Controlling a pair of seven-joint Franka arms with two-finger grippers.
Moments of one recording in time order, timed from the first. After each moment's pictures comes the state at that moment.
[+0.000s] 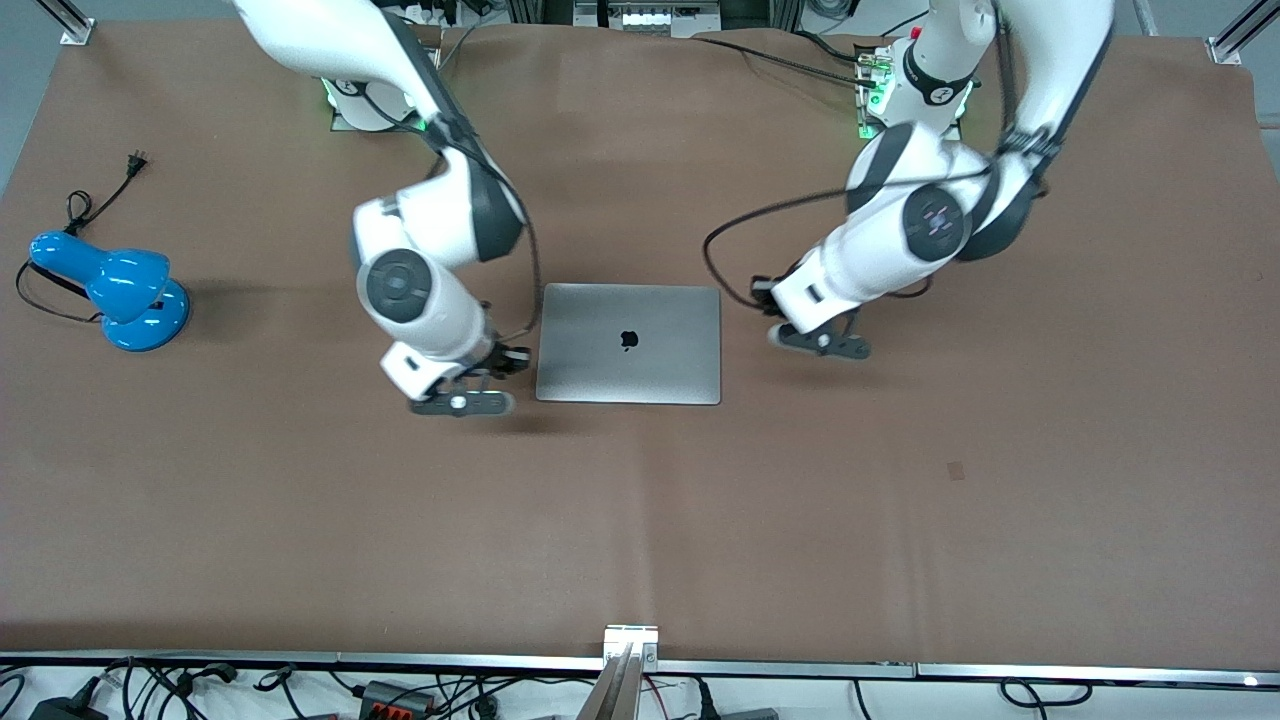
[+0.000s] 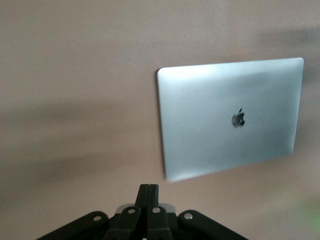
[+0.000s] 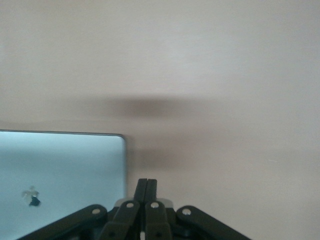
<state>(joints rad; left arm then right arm) -0.02 0.22 -0.46 -1.93 -0.23 2.09 -0.26 0.64 0.50 -0.24 -1.63 0.17 2.07 0.32</state>
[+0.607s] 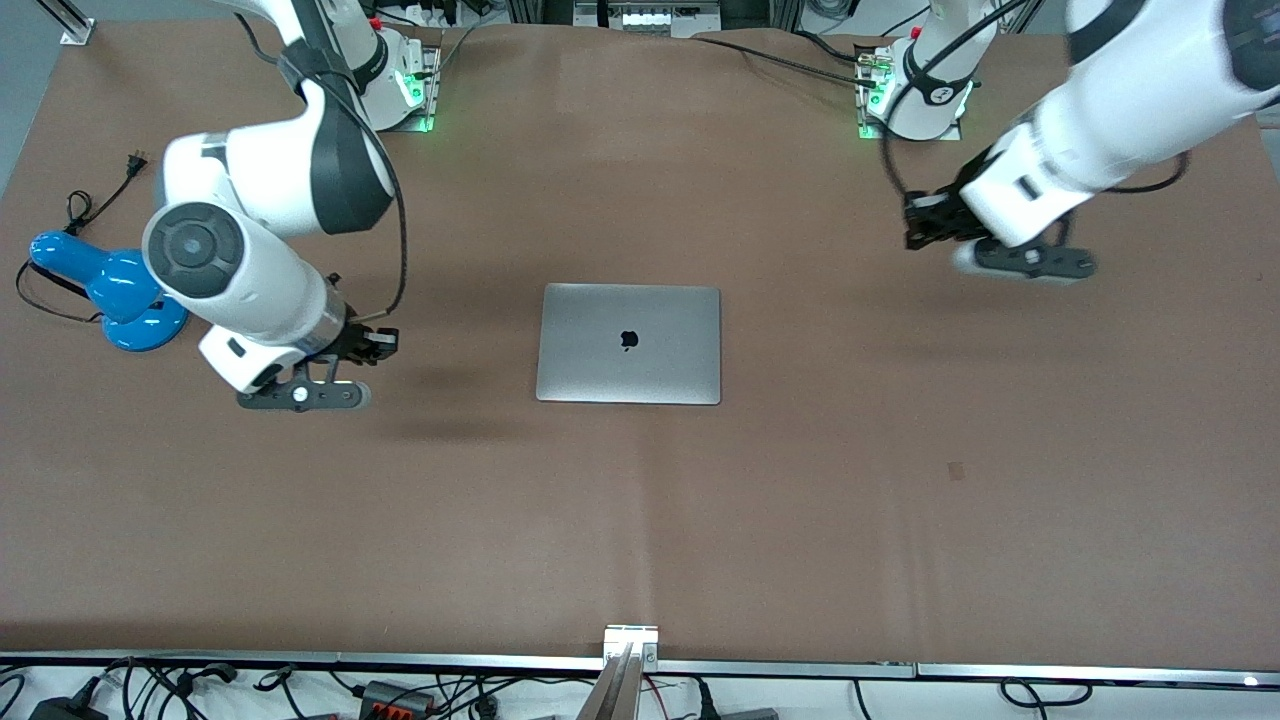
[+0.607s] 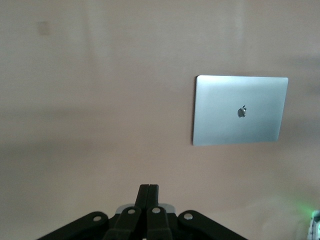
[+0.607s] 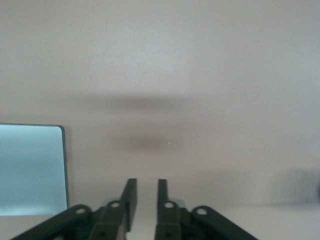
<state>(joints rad) 0.21 0.02 -0.45 -1.64 -0.23 1.55 -0.25 0.63 0.39 -0.41 -1.47 0.08 1.76 0.20</state>
